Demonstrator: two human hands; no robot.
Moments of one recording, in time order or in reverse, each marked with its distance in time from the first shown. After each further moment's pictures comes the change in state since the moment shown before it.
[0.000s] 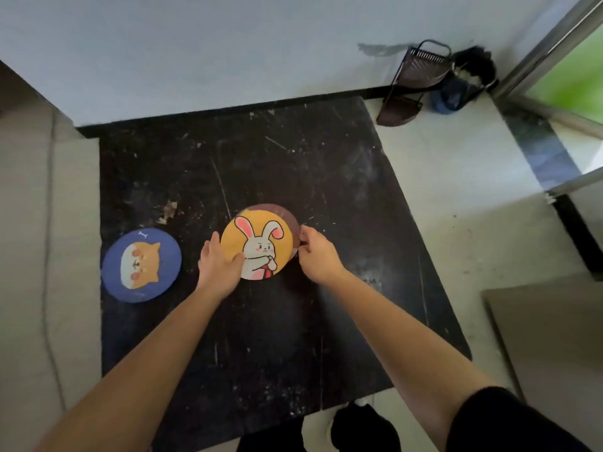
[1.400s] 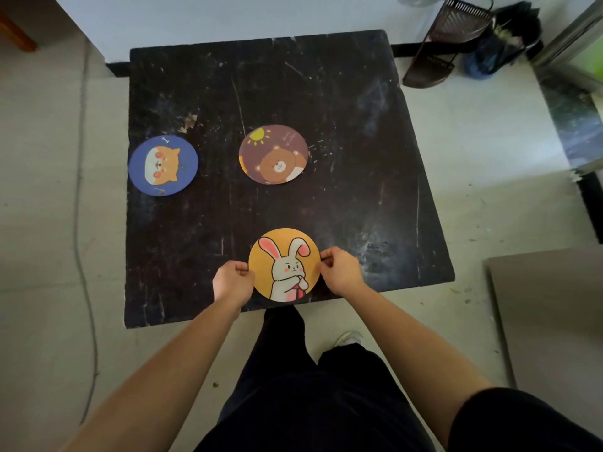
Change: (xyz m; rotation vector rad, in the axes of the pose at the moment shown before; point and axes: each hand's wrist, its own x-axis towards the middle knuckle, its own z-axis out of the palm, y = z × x) left_hand -0.164 -0.128 0.089 -0.202 0.113 -0.291; right_hand -0.145 0.138 0.063 -0.074 -0.004 0.134
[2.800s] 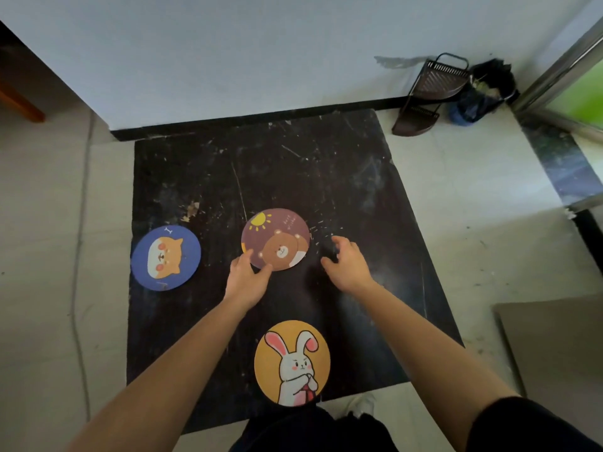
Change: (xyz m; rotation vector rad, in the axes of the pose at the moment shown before) left_hand 0.078 0.178 -0.032 0.098 -0.179 0.245; right_hand 0.100 -0.122 -0.104 -0.009 0.067 -0.087
